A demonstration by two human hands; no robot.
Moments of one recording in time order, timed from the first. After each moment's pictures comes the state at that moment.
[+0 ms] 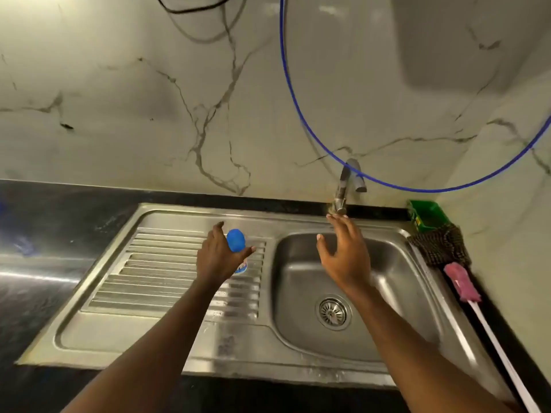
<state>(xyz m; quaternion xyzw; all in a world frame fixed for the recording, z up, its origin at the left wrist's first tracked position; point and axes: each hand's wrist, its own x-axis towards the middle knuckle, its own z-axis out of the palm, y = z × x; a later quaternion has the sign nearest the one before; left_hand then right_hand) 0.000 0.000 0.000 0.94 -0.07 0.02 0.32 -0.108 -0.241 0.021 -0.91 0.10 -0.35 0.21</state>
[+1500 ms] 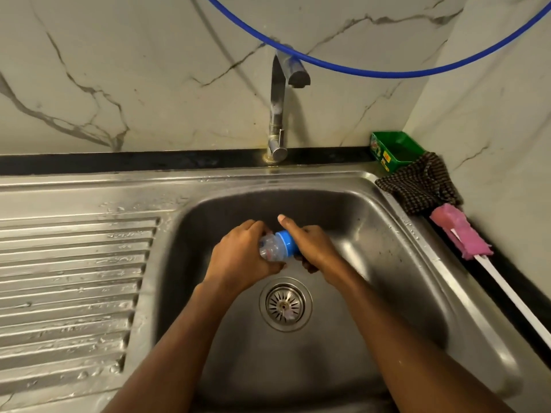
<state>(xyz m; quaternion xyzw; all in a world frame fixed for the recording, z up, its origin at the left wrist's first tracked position) -0.006 -0.212 -0.141 0.89 -0.37 0.01 0.26 -0.063 -0.367 -0.148 -0.77 0.34 -0.03 0.54</state>
